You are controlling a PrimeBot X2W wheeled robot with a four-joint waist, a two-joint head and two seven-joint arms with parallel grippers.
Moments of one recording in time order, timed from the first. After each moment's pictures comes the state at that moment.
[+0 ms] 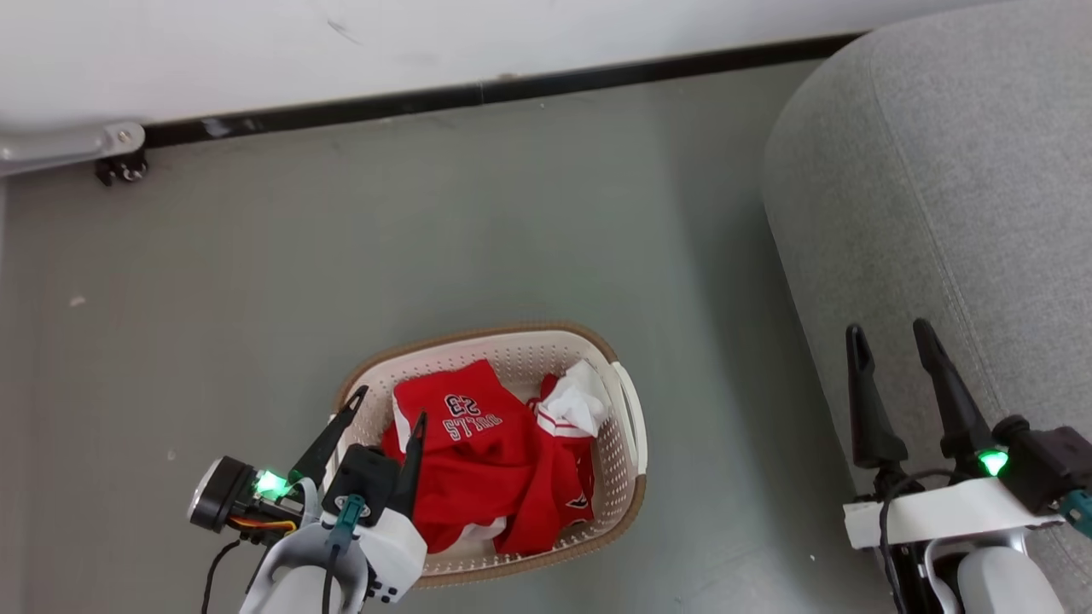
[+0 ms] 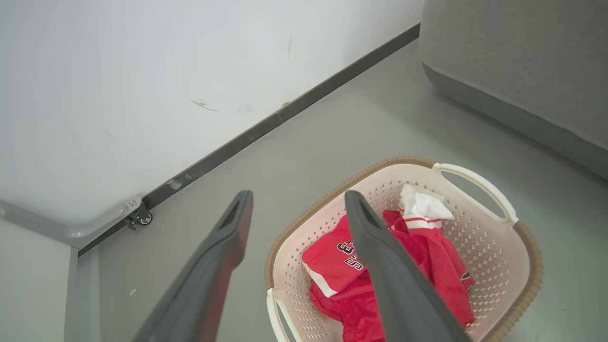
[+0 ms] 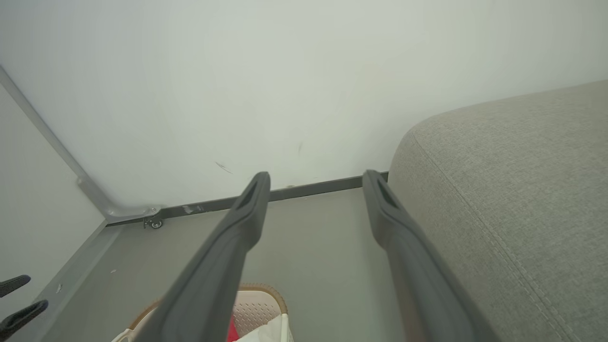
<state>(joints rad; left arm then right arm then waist) -0.32 0.16 -0.38 0.61 0.09 0.11 -0.25 -0.09 -0.04 -0.03 0.17 0.22 0.12 -0.21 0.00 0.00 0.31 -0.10</state>
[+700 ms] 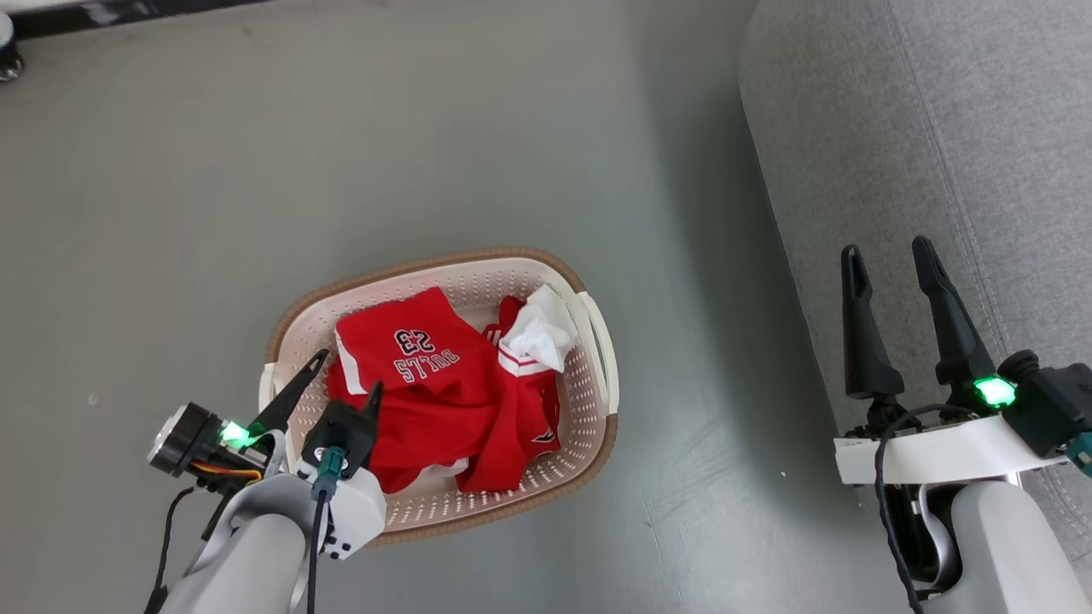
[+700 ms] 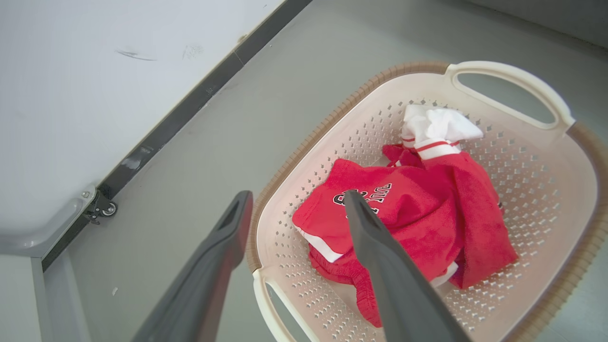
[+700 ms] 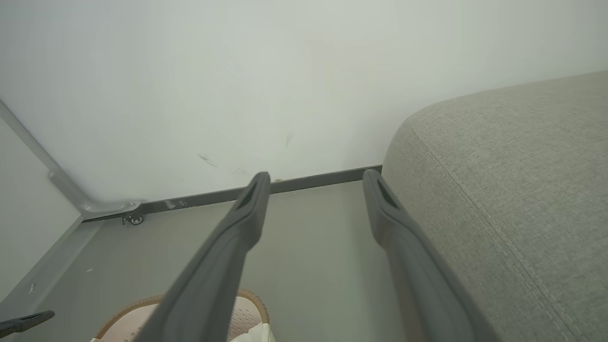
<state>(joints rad) -0.47 0.22 -0.41 0.78 0.17 0.11 -0.25 -0.21 -0.04 0.00 0.15 0.23 0.12 -0.23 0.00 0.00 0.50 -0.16</state>
